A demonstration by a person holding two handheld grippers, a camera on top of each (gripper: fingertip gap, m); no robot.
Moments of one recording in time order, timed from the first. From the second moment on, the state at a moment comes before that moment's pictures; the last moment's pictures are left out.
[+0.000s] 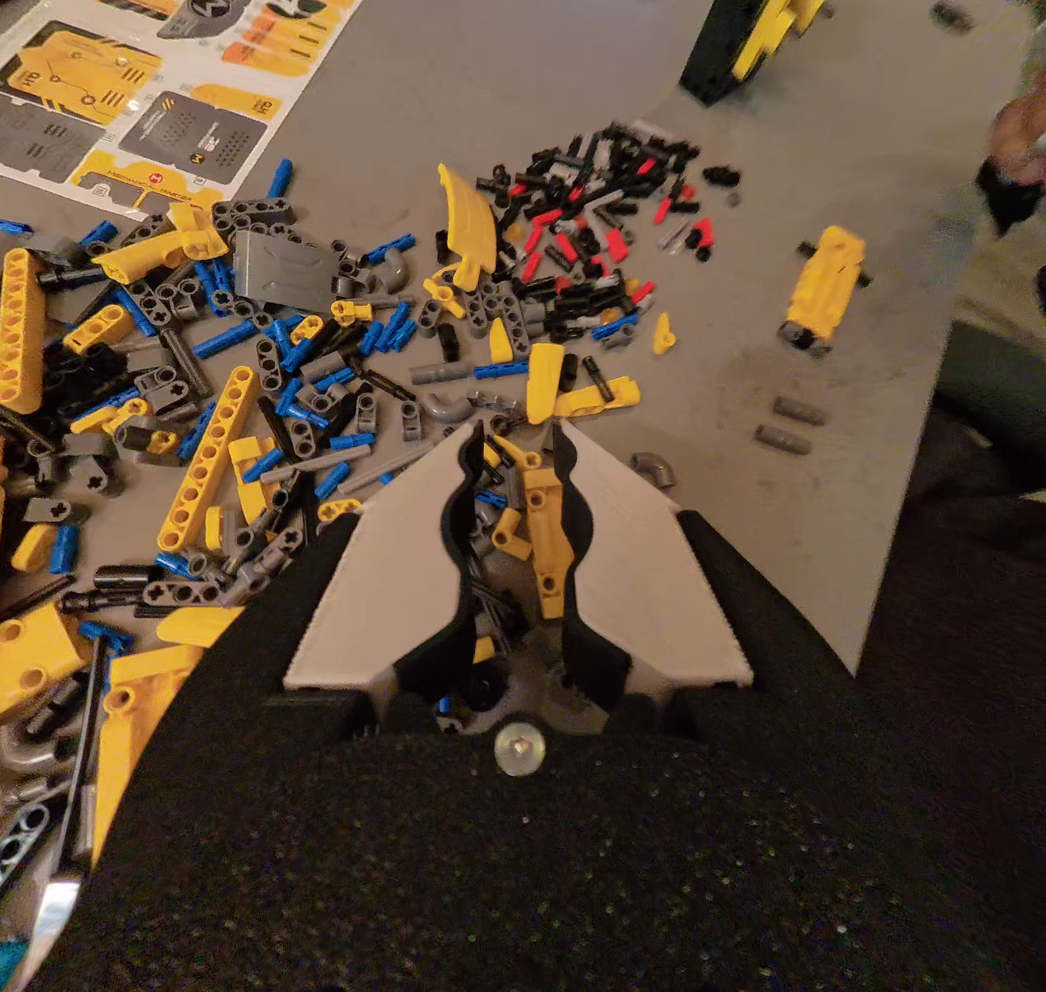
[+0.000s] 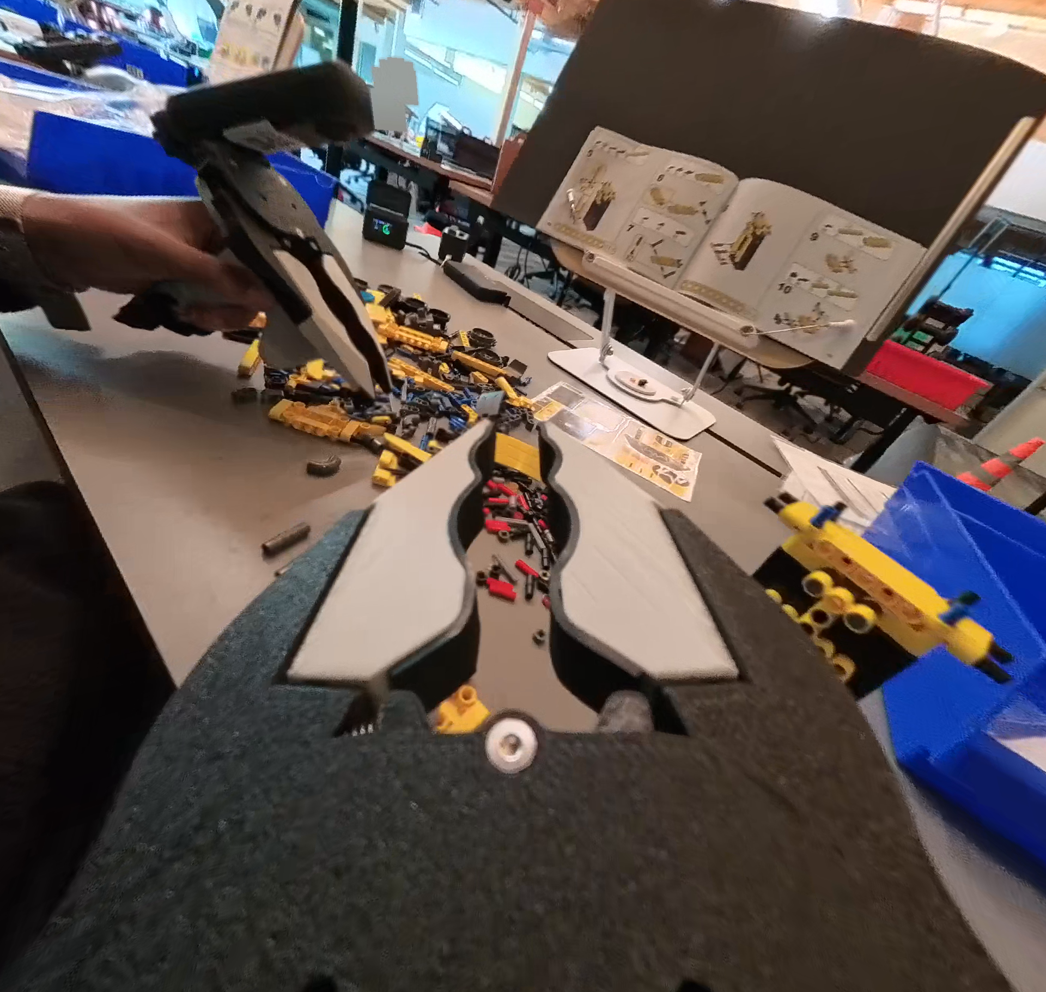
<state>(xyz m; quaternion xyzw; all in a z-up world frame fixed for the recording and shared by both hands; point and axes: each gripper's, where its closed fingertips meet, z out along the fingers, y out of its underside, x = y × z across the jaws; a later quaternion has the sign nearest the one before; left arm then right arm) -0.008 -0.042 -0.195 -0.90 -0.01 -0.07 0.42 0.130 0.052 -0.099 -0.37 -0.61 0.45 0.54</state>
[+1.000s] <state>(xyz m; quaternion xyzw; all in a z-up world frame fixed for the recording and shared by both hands) -0.004 -0.024 -0.208 -0.93 0.04 -0.01 0.37 0.165 0.073 -0.082 -0.34 -0.49 0.58 0.56</state>
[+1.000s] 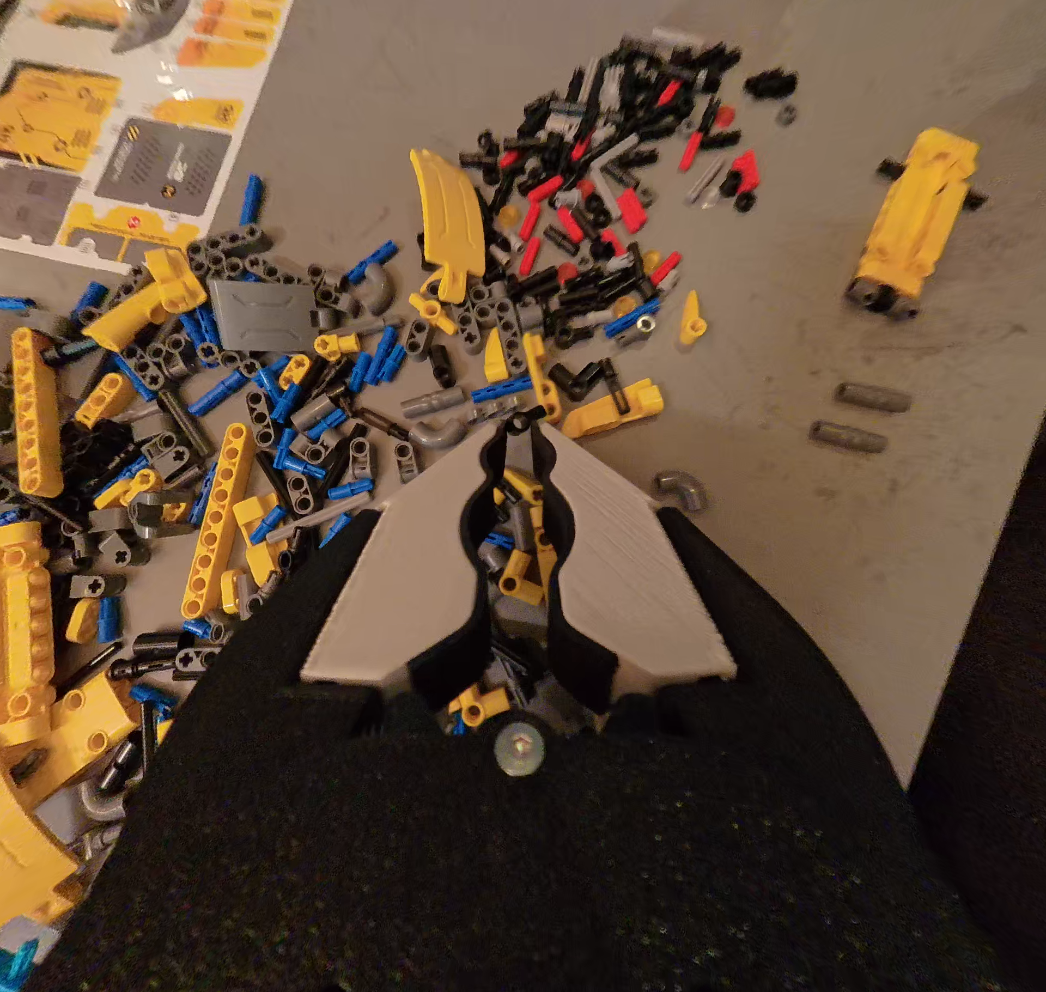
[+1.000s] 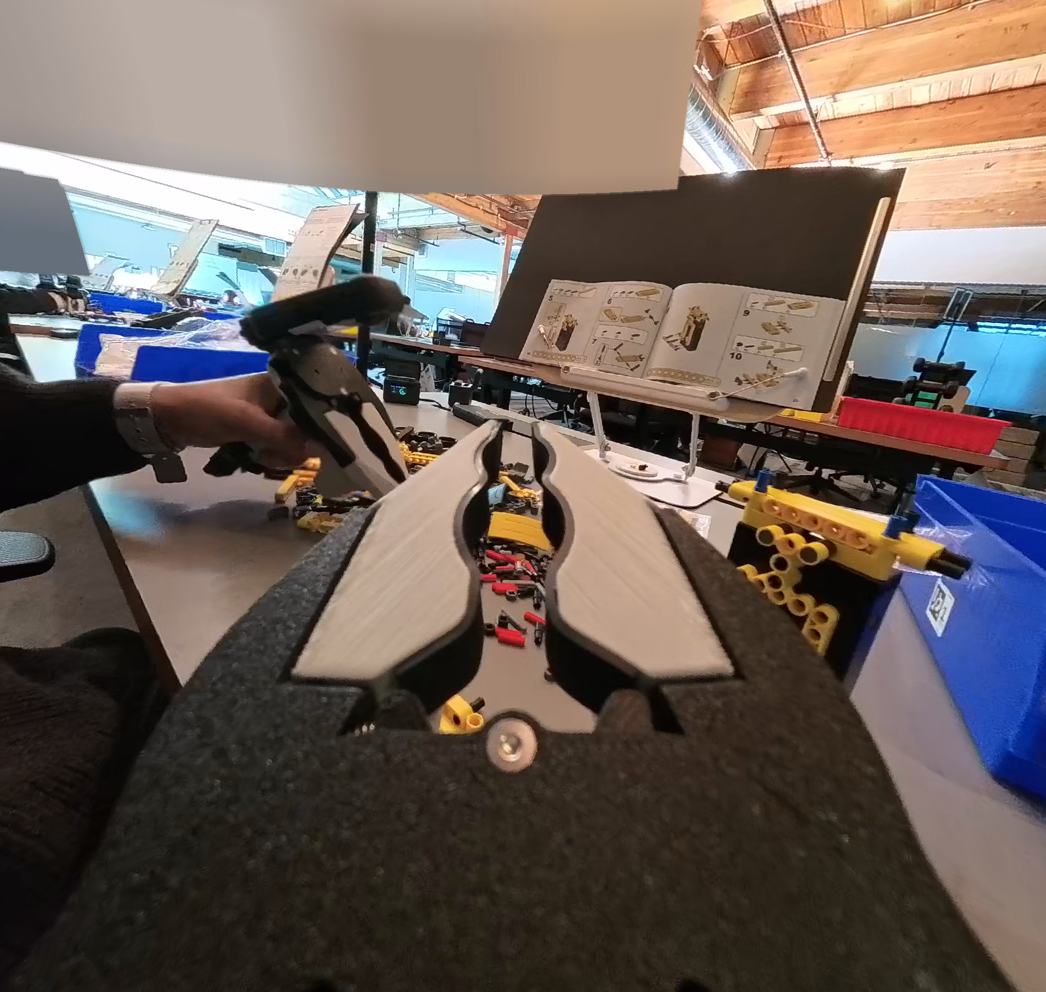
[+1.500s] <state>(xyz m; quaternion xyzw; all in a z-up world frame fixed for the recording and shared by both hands) 0.127 -0.038 -0.206 -0.91 0.14 -0.12 0.37 0.162 0.076 -0.082 -0.36 -0.48 0.56 0.57</state>
